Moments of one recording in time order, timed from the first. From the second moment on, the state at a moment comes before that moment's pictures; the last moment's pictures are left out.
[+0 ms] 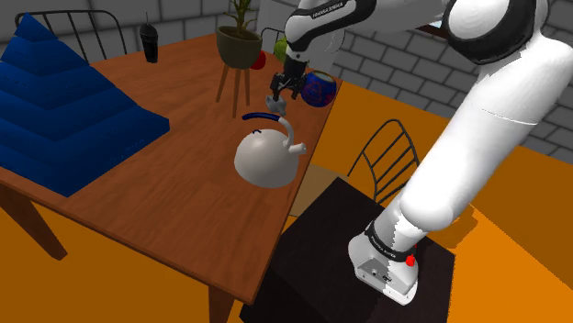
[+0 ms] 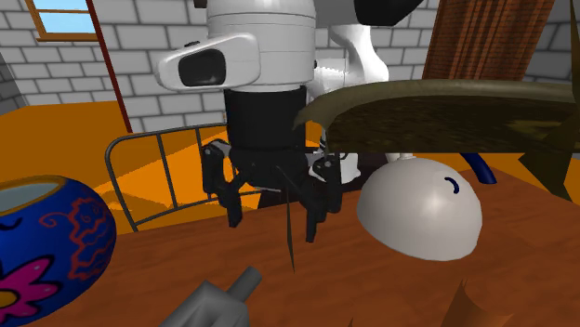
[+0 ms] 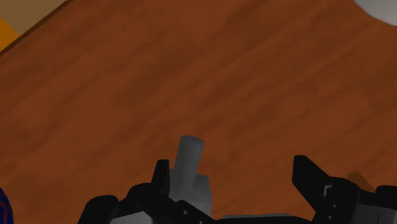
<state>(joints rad) -0.13 0.11 -0.17 -2.04 0.05 2.19 -0.08</state>
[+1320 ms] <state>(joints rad) -0.17 0.41 -0.18 -1.84 0.09 2.31 -0.09</state>
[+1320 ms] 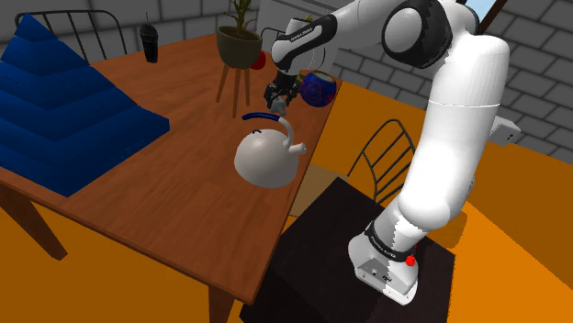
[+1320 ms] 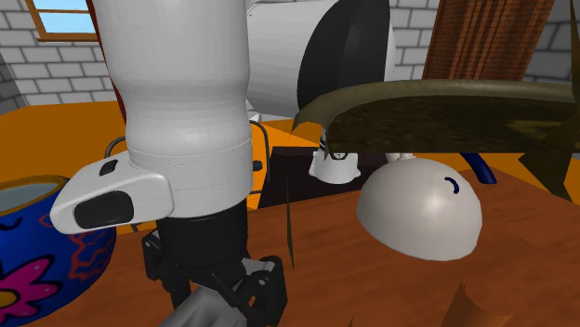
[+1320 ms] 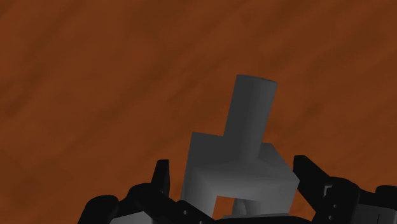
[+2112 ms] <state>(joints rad) -0.17 0.40 -0.18 -1.84 0.08 2.30 -0.09</state>
